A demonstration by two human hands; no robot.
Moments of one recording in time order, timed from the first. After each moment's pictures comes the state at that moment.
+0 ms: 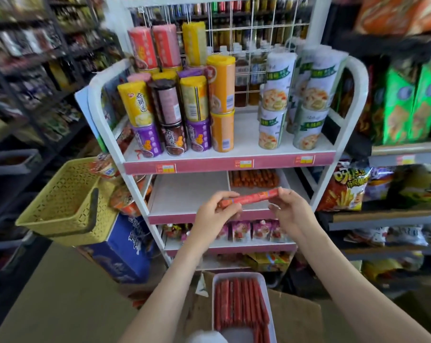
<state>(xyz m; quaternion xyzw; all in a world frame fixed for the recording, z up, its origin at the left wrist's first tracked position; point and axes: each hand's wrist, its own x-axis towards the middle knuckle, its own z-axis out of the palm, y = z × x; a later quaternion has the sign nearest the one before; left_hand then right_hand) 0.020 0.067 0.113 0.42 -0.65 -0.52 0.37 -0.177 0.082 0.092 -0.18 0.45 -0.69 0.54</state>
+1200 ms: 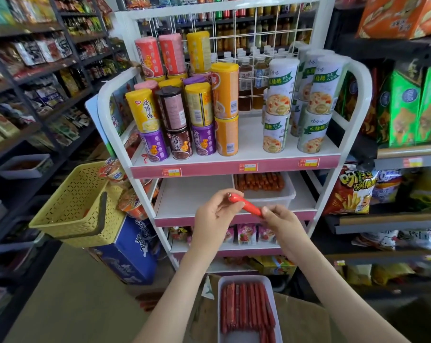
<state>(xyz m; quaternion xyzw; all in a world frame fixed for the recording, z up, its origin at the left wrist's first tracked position) 0.021 0.088 0.138 0.39 -0.65 -0.44 0.48 -0.148 0.107 0.090 -0.38 0.54 -0.56 0.49</state>
